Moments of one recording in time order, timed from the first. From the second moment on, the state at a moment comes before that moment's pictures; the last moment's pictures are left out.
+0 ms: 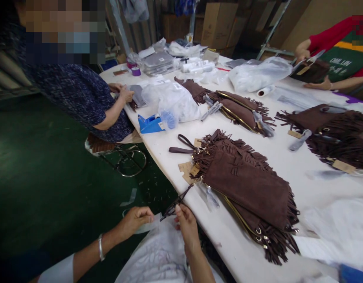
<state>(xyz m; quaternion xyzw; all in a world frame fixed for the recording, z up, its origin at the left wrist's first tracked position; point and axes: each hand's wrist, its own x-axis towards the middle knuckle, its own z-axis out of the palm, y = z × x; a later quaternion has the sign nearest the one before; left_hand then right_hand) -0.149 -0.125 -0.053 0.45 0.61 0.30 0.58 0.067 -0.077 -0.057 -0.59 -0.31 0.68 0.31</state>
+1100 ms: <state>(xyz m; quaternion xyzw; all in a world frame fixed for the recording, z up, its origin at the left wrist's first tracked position) -0.129 -0.100 -0.040 0.55 0.65 0.28 0.44 0.064 -0.055 -0.014 -0.45 -0.22 0.80 0.33</state>
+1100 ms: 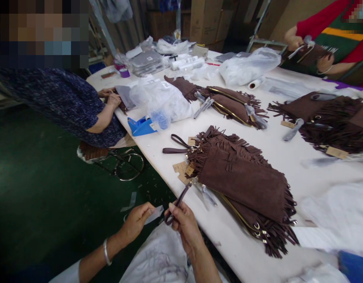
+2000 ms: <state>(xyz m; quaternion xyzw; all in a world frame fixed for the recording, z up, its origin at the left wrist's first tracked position) -0.128 -0.108 -0.033 0.75 0.59 0.26 0.17 0.056 -0.053 -0.024 -0.51 -0.25 0.73 0.38</state>
